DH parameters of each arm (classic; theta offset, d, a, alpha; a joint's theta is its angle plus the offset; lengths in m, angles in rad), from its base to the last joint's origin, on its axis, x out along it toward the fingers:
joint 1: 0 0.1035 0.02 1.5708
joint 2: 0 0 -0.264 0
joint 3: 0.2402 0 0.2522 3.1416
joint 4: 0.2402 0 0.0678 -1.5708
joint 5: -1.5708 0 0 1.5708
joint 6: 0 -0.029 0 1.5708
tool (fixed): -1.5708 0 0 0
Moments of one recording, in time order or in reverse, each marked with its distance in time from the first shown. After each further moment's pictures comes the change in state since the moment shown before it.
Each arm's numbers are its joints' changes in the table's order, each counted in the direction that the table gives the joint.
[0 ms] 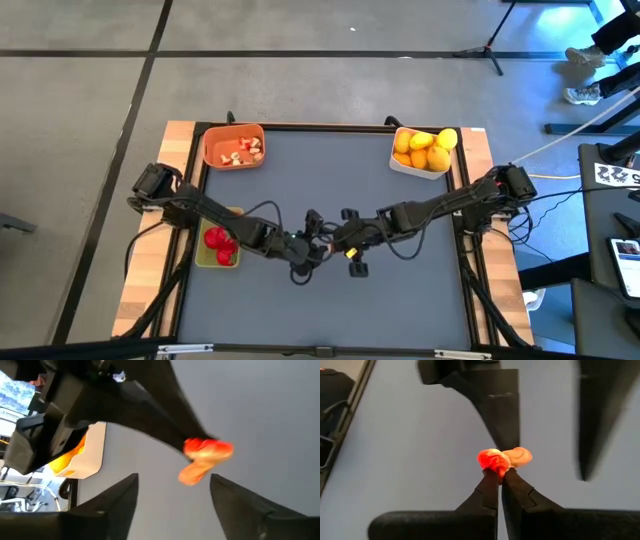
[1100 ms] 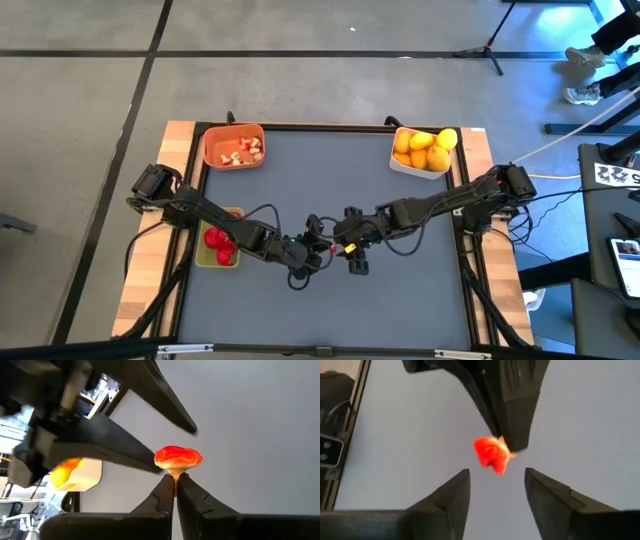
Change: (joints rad) left arm -0.024 0.000 0.000 -0.014 0.012 -0.063; right arm -0.017 0.002 0.034 0.096 -0.038 -0.079
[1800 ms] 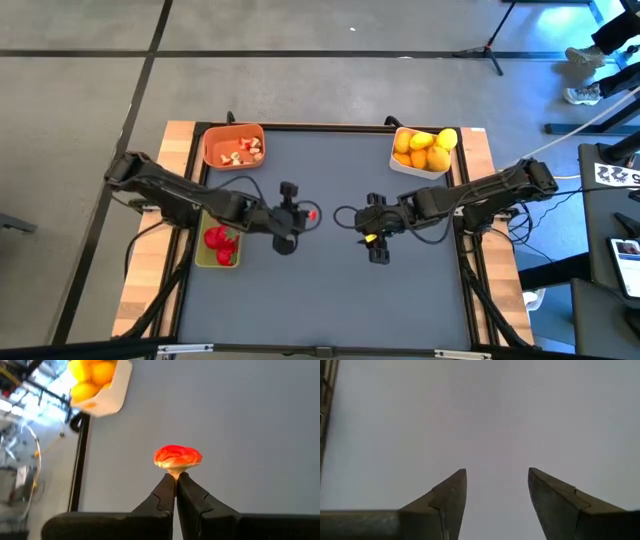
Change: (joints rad) left arm 0.117 0.277 0.000 0.434 -0.002 0.353; right arm 0.000 0.190 -0.011 0.272 0.095 -0.009
